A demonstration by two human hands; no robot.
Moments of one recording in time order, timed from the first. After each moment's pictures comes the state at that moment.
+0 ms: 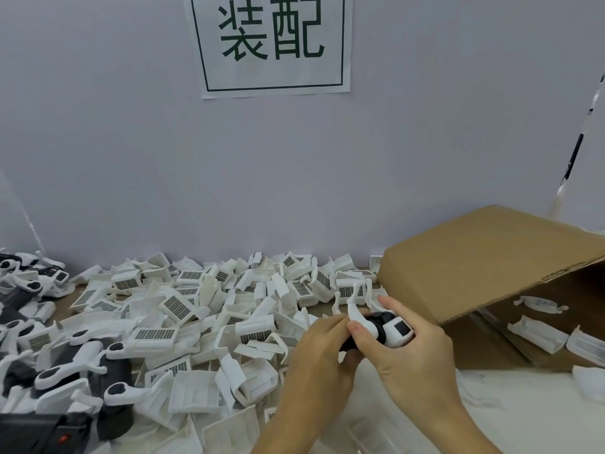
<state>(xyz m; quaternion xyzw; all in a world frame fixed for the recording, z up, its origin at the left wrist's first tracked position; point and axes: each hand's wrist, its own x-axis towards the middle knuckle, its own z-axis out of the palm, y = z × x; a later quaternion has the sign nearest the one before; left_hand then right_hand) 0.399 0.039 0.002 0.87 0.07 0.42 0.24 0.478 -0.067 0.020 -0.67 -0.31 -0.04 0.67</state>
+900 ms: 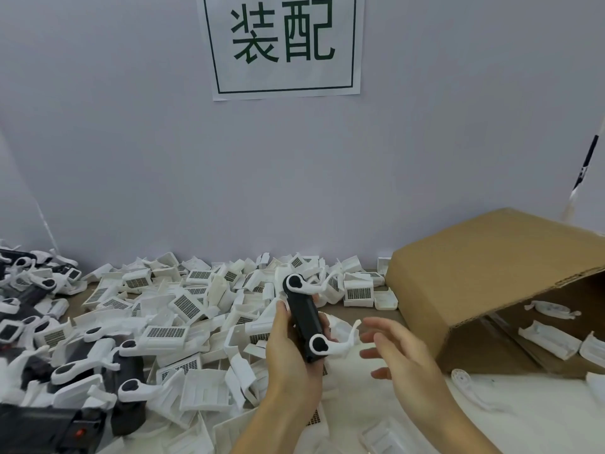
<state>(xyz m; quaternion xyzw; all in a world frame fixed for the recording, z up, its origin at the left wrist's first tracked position) 0.393 0.058 0.020 0.30 0.22 0.39 0.85 0.477 -0.064 0.013 -0.71 -0.29 0.17 0.62</state>
